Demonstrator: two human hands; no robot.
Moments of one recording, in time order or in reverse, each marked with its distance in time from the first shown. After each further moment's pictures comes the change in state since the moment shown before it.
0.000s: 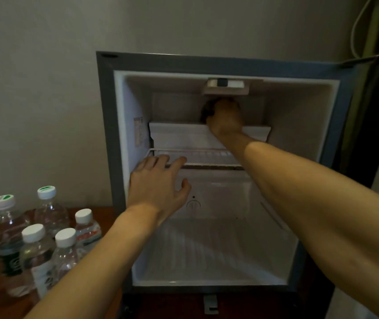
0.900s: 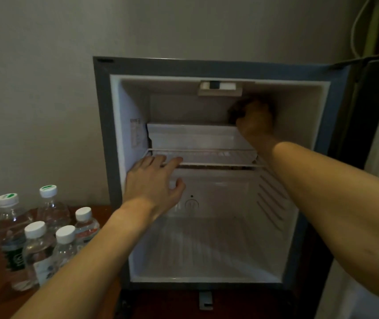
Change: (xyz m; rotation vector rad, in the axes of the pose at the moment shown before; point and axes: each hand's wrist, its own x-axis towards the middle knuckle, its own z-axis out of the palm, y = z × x) left_hand 0.001 0.002 -0.009 0.003 -0.060 -0.031; right_hand 0.014 0.073 -0.019 0.009 0.040 0.145
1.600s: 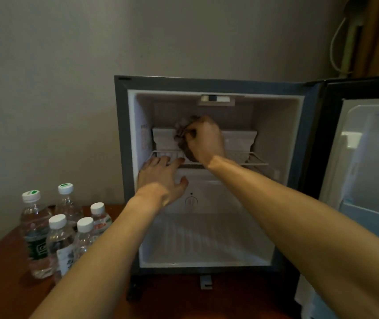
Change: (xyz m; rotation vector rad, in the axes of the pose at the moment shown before) left_hand -0.001 0.001 -0.018 -0.095 -0.173 -0.001; right_hand -0.111 -0.092 -0.009 0.155 0.009 -0.371
